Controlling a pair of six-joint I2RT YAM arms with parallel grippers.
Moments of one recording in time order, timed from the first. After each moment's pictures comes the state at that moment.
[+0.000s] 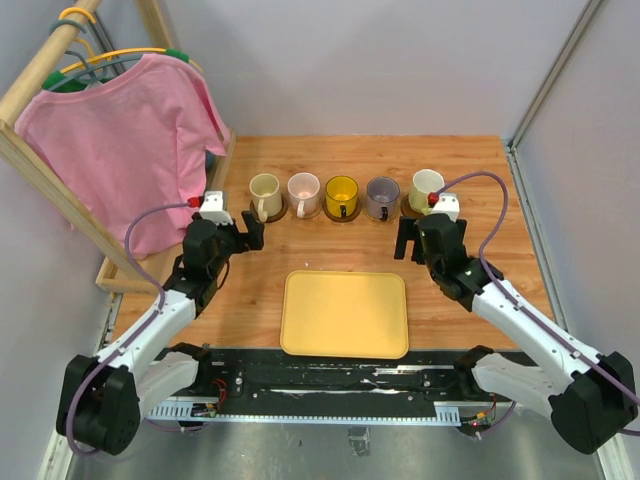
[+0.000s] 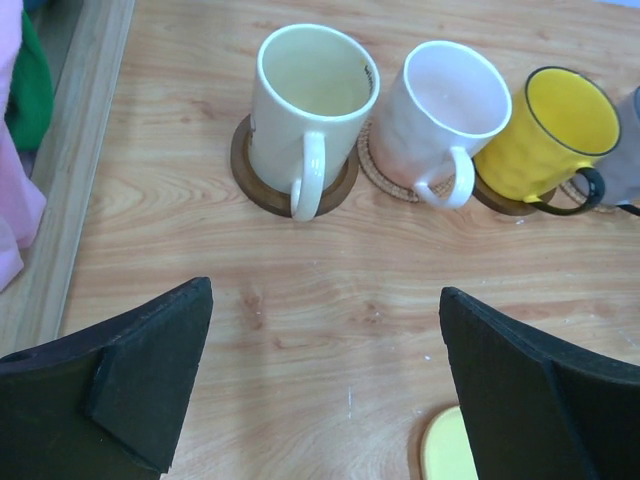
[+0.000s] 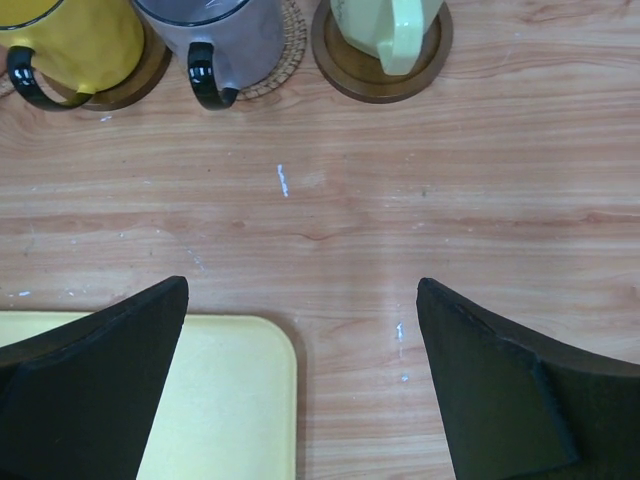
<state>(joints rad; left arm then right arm) -0.28 1.00 0.49 0.24 -0.11 -0.27 0.54 1.01 0.73 -0.32 0.44 0.36</state>
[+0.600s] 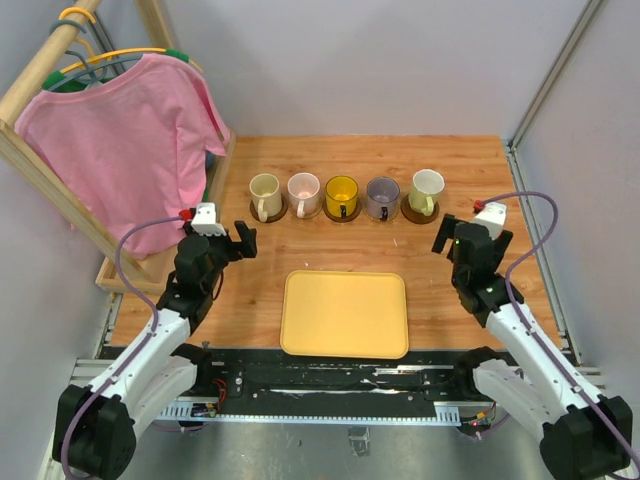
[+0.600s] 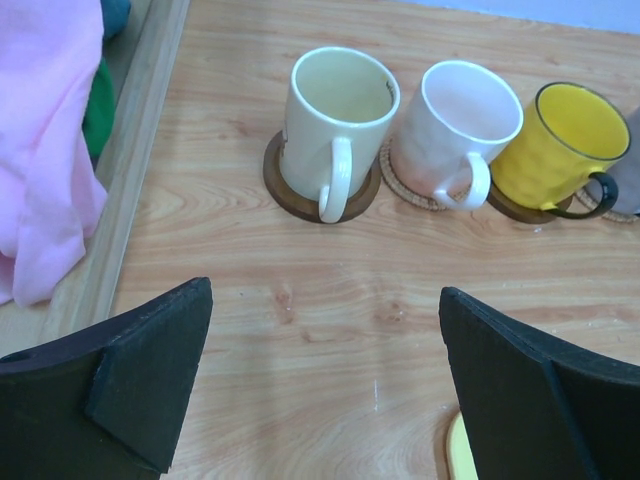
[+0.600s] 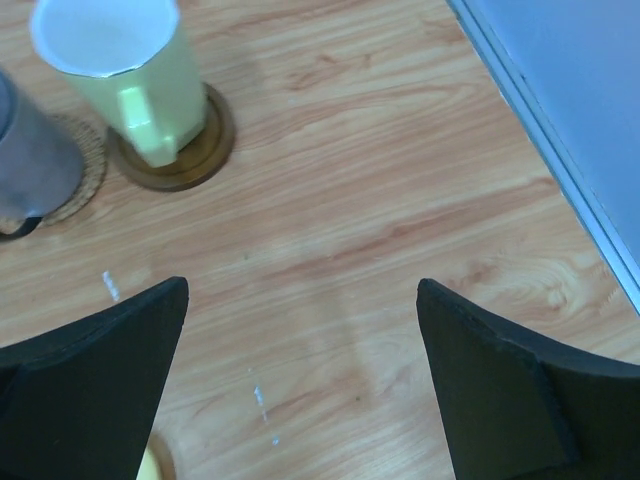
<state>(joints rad) -0.28 0.80 0.38 0.25 -0.16 -0.21 0.39 0.82 0.56 -0.19 0.65 0.26</state>
